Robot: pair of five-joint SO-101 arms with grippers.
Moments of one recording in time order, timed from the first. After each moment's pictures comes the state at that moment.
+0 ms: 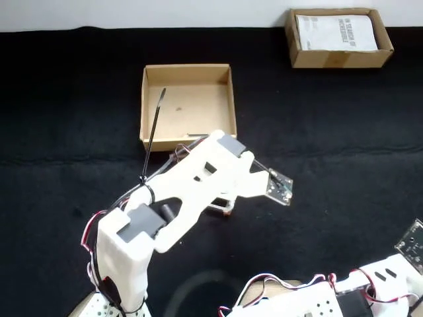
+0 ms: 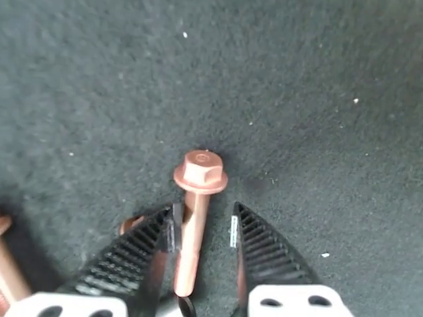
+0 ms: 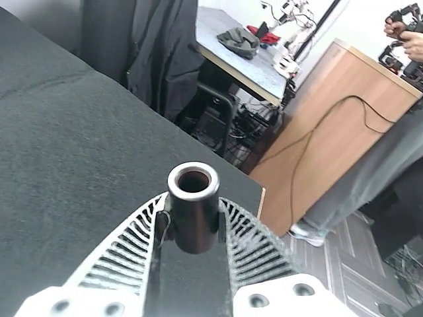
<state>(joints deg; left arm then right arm) 34.5 22.5 3.7 78.6 -65.3 66.5 -104.4 95.4 21.3 31.2</state>
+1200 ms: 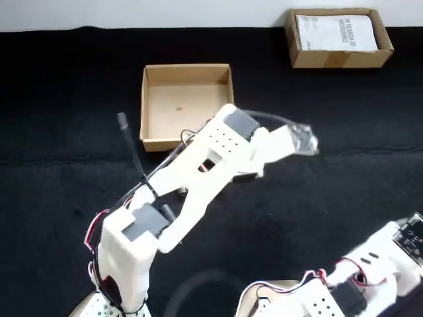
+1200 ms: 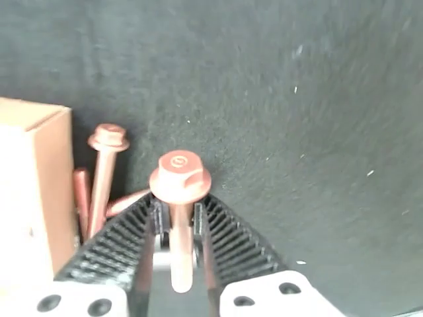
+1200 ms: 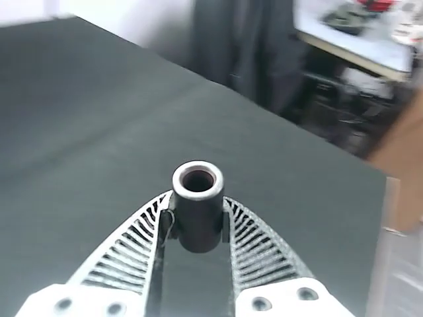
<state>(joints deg) 35.6 22.5 -21.5 87.4 -30.7 50.8 -104.4 95.4 27.7 12.7</state>
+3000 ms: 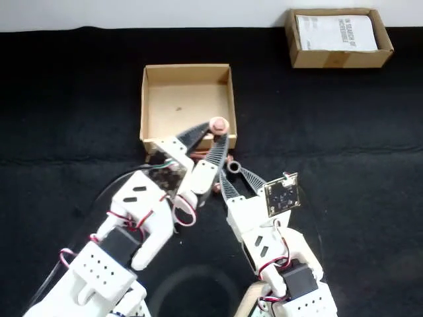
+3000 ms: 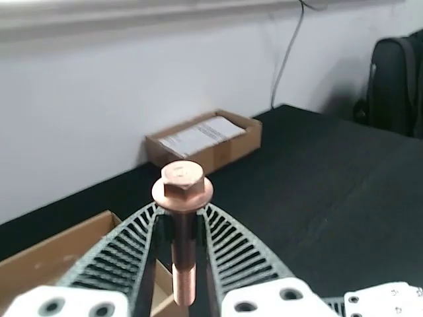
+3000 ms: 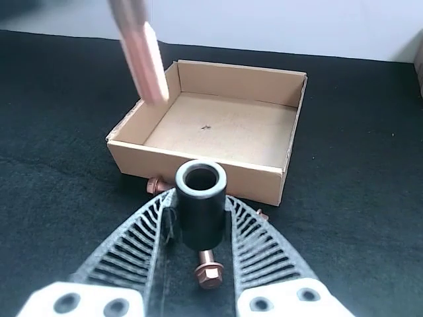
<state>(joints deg) 31.5 -65.6 68.7 4.5 1.4 -29.7 -104.4 95.5 31.4 -4.9</state>
